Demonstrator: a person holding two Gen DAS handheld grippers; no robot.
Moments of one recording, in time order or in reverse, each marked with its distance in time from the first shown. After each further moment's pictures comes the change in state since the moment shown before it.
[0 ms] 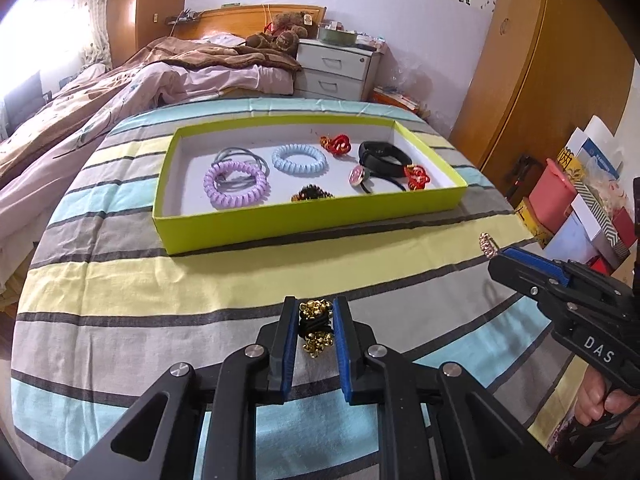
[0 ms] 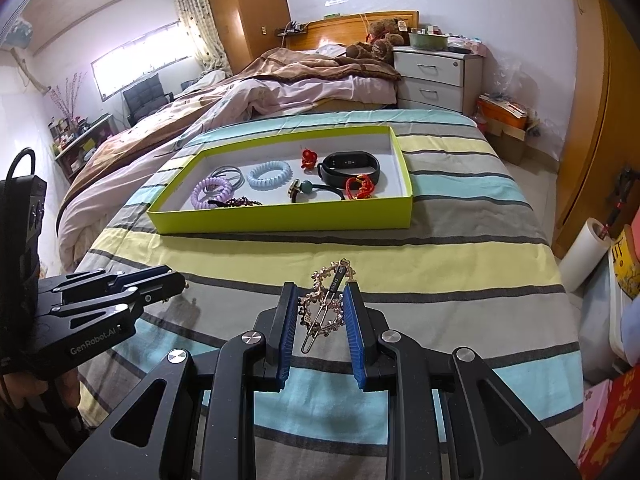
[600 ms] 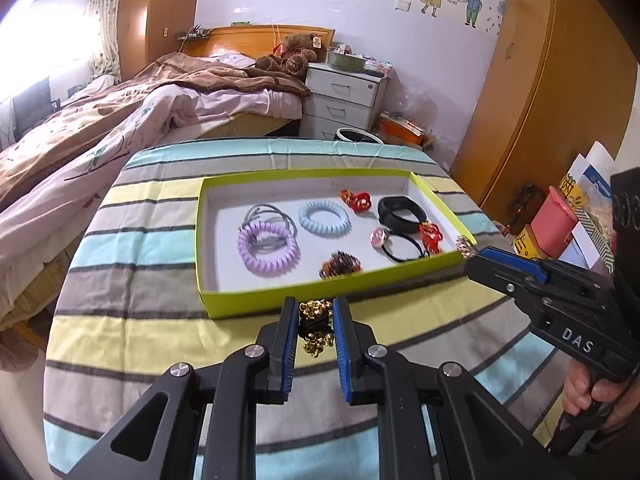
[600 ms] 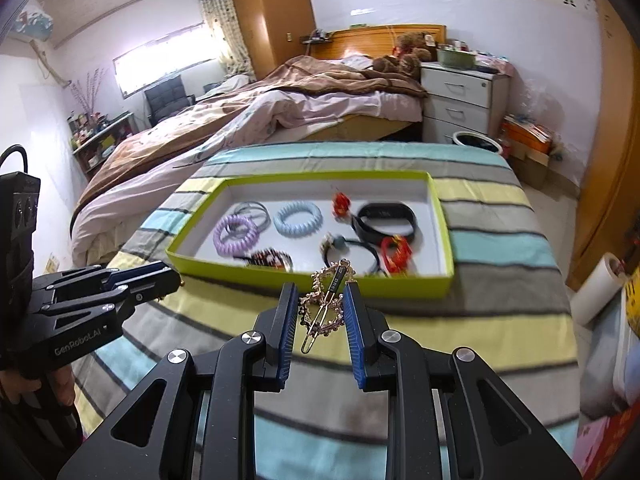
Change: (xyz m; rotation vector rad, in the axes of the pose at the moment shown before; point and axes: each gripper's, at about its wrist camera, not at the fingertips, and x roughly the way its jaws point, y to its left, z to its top) left arm -0.017 0.025 0.044 -0.021 -0.069 0.006; right arm 0.017 0.015 0.052 -0.063 -0.025 0.072
